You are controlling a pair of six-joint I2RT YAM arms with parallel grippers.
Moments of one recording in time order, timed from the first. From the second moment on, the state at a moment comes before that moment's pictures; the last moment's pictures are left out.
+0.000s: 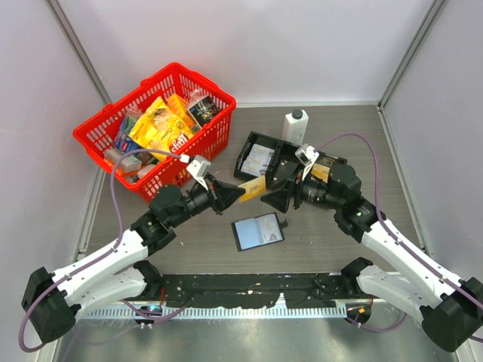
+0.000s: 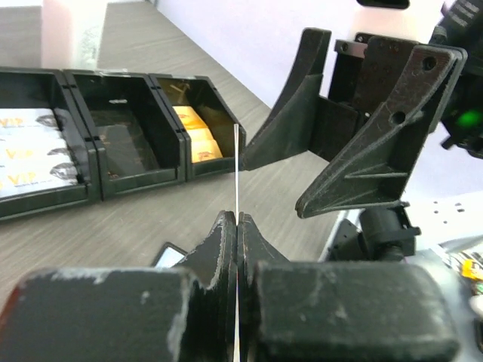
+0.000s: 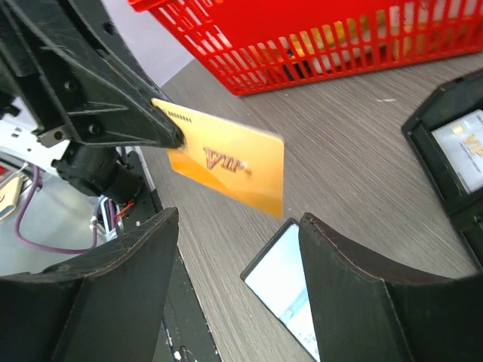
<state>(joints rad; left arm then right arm) -0.82 0.88 0.58 0.33 0.14 -0.45 0.55 0.87 0.67 0.03 -0.55 0.36</state>
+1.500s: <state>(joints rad) -0.62 0.89 0.92 -0.45 -0.15 -0.39 0.22 0.95 0.90 -0.56 -0.17 0.40</state>
